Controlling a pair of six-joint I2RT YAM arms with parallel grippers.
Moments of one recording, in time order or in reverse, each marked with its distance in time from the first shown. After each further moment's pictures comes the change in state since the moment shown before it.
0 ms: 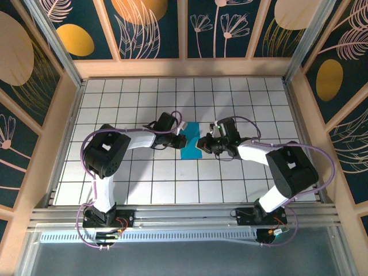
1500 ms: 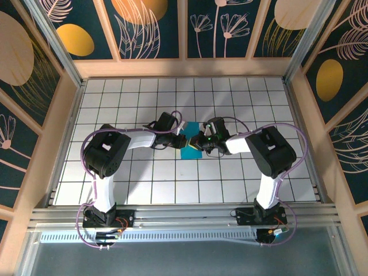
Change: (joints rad) left arm 0.000 0.002 0.003 0.000 0.000 0.003; right arm 0.032 0.278 0.114 0.146 0.017 0.108
